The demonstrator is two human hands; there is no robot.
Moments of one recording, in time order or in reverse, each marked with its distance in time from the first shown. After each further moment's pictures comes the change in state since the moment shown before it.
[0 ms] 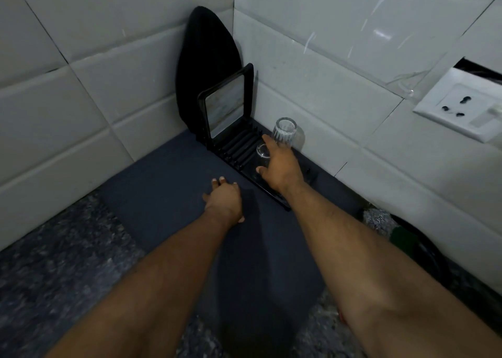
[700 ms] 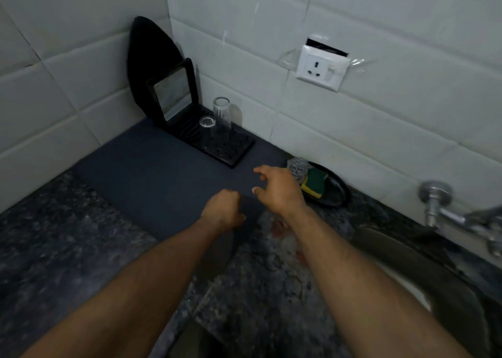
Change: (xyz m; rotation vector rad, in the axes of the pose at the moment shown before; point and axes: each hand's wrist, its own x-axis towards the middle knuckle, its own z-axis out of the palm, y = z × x) left_hand -0.191 0.098 0.074 -0.097 0.207 0.349; right_hand -0.272 0.050 -0.098 0.006 0.036 0.083
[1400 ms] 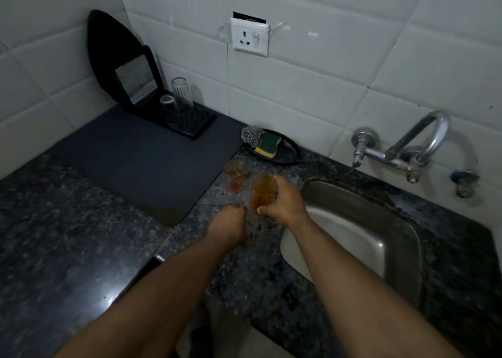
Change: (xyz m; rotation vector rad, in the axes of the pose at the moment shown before) left_hand -0.140 0.155 0.120 0.169 -0.008 0.129; right_hand -0.193 0.148 -0.010 0.207 0.012 0.303
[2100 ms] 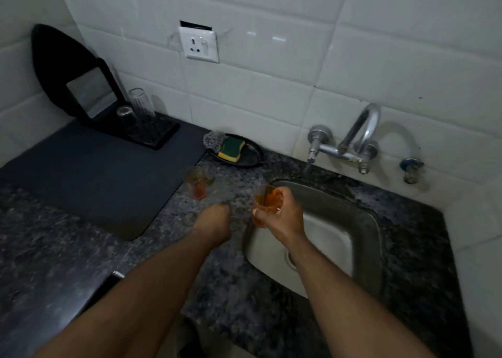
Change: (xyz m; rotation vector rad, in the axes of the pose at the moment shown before) left_hand 0.024 0.063 -0.005 0.092 -0.045 0.005; right_hand -0.038 0.086 -0.037 0.429 0.248 0.041
